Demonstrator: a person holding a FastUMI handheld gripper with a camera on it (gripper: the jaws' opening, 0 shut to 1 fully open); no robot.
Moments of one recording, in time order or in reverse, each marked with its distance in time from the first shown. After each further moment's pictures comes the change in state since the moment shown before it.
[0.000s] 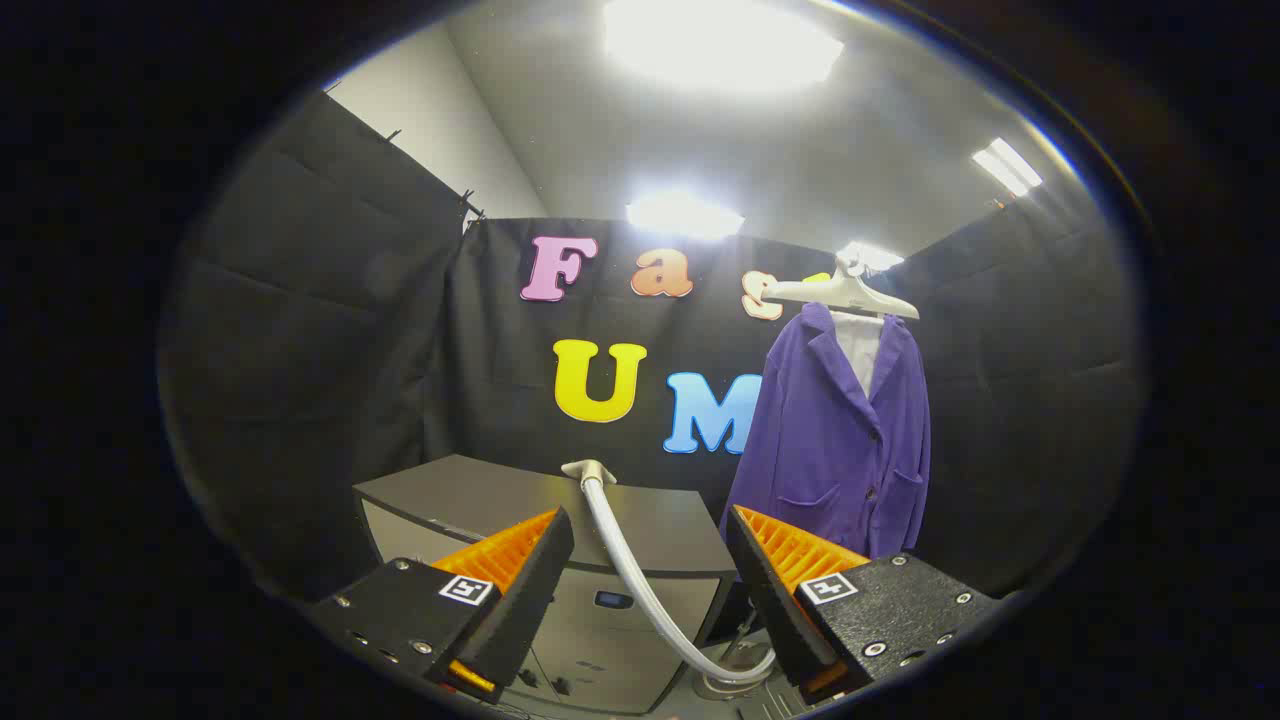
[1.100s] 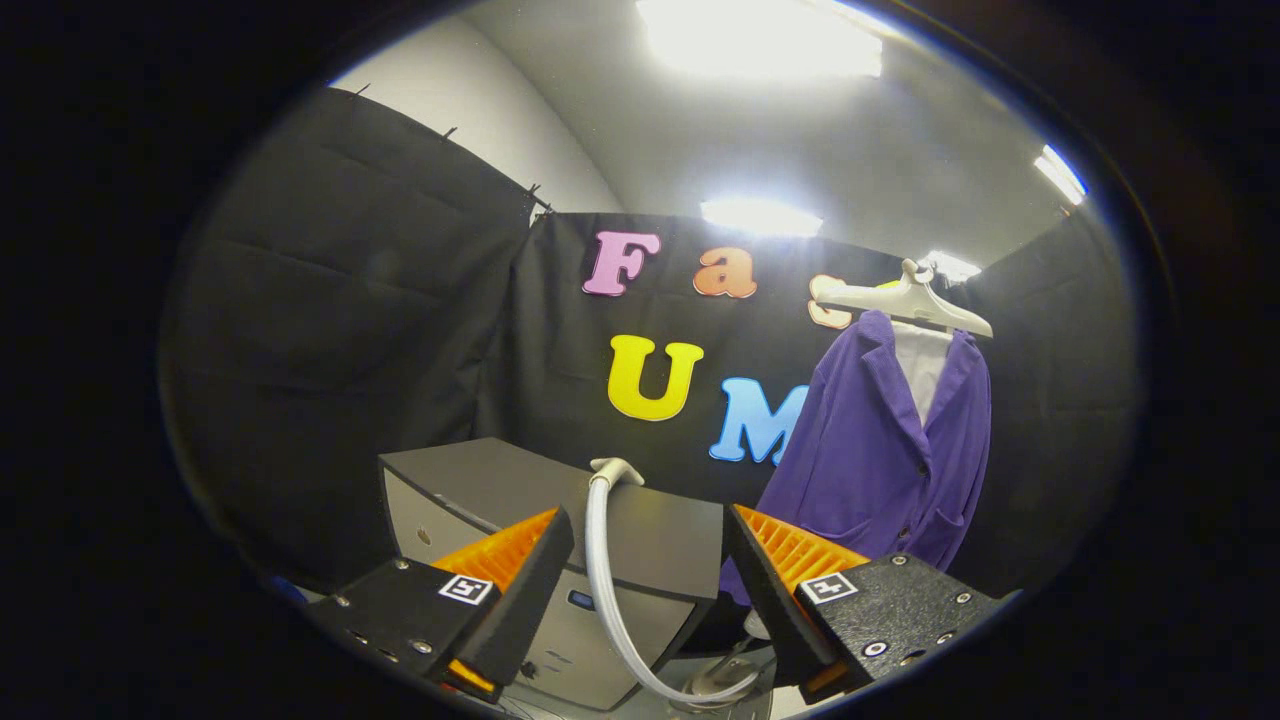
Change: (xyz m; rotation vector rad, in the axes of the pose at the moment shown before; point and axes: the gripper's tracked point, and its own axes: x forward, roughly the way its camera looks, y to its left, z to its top) arm 0.024 -0.050 0.013 -0.084 -0.015 0.257
